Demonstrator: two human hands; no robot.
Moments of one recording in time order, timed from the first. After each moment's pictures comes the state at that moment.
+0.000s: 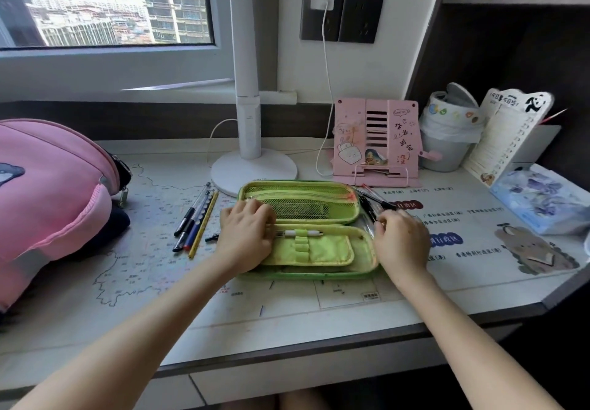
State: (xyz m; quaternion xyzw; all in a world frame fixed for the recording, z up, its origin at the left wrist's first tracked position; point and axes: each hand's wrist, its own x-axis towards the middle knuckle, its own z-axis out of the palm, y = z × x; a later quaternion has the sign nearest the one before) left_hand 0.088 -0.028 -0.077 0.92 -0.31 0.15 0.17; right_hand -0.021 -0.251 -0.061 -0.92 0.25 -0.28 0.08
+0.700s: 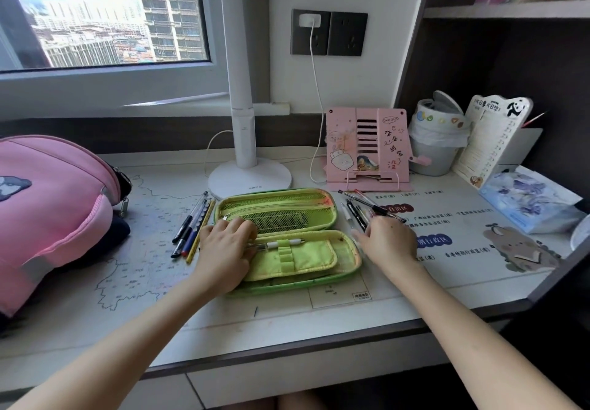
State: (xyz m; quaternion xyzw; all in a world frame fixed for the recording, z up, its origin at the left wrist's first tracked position) left_hand 0.071 -0.003 -0.081 0.93 -0.30 0.17 0.14; right_hand -0.016 -0.260 -0.057 -0.96 0.25 -0.16 0.02
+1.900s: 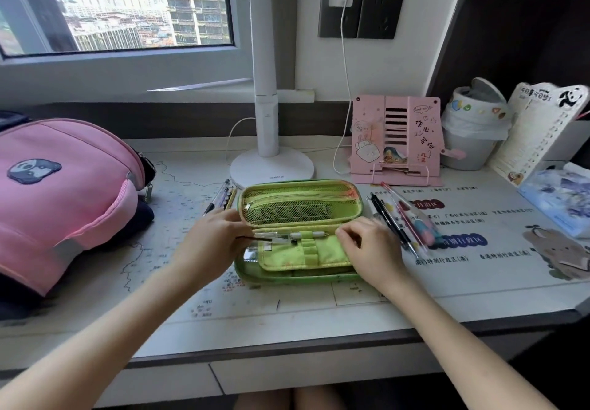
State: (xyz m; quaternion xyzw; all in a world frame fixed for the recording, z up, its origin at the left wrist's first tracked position) left_hand 0.061 0.045 -0.045 0.89 -0.37 0.17 0.18; right_hand -0.012 -0.207 -0.077 -0.94 0.04 -0.27 0.23
